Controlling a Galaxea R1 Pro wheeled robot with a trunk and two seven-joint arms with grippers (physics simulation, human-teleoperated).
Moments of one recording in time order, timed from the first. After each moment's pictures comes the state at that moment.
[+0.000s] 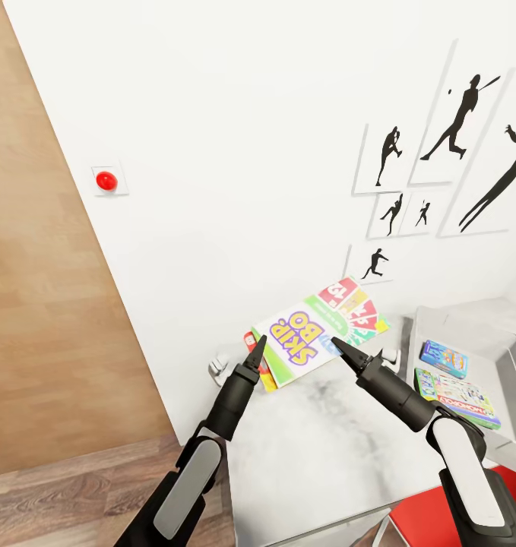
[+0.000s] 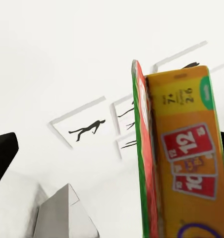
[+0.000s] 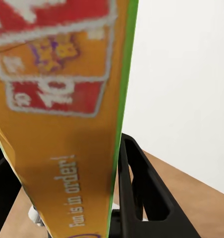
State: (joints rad) left arm -0.36 -0.14 -0.43 -1.24 1.16 -0.16 -0.39; right arm -0.31 -0.09 -0.16 -1.55 -1.05 0.75 0.54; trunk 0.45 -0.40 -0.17
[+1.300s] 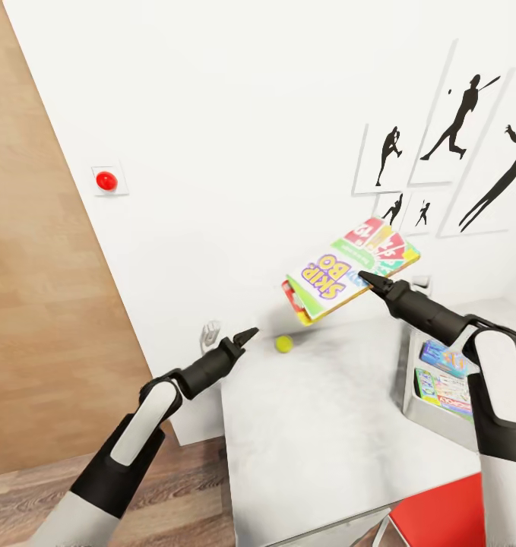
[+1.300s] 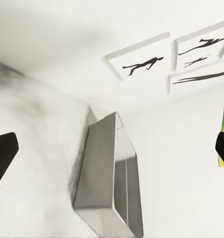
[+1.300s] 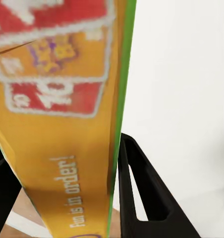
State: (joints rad) left arm -0.54 0.02 -0.34 -1.32 1.31 0.46 0.00; right arm -0.67 -0.21 -0.23 -1.56 -1.12 0.93 0.14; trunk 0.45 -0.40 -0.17
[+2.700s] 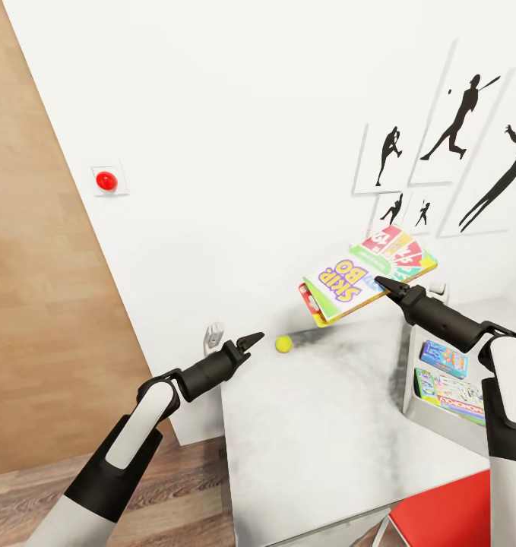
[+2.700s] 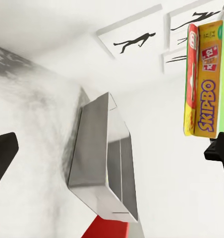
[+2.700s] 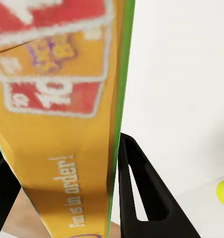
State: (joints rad) left arm -0.53 0.03 -0.34 -1.37 1.33 0.55 0.00; right arm -0.66 -0.21 -0.33 -1.52 -1.09 0.95 0.14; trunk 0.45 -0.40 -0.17
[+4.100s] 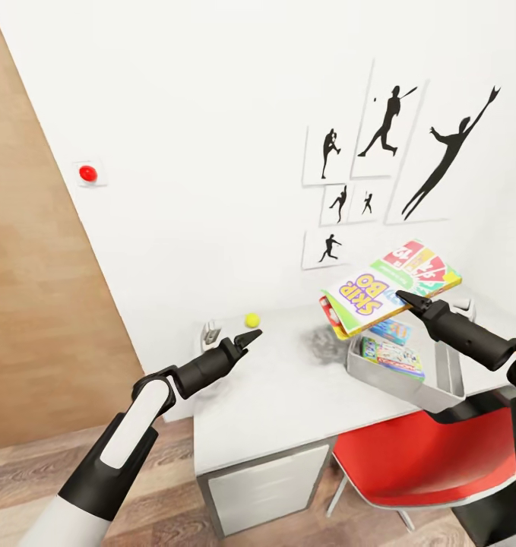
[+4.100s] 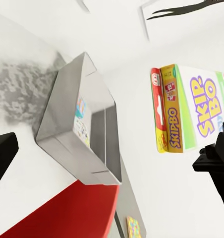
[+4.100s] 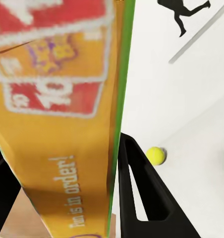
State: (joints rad) left arm -0.53 0.04 -0.33 -1.40 1.30 0.57 -0.01; right arm -0.58 -0.27 -0.41 -1.54 -1.09 0.97 0.12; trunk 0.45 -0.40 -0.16
